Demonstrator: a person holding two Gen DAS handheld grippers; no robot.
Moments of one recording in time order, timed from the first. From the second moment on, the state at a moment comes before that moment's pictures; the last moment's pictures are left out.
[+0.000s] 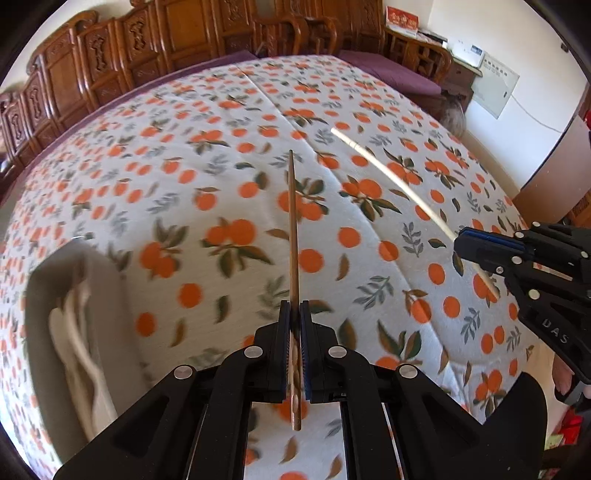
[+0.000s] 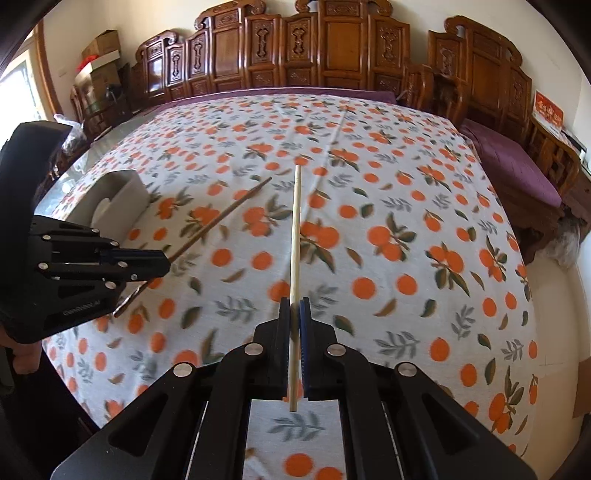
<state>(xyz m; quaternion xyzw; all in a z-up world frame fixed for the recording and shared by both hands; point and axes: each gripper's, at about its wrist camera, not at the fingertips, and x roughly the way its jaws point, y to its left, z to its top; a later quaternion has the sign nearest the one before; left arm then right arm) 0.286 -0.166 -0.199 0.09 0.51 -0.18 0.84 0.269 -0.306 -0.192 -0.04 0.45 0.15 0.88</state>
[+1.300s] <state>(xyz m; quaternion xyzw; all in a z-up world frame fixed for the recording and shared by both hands) 0.255 0.016 -0.188 0.07 0.51 -0.11 0.85 0.254 -0.163 -0.168 -0.04 0.43 0.24 0.87</state>
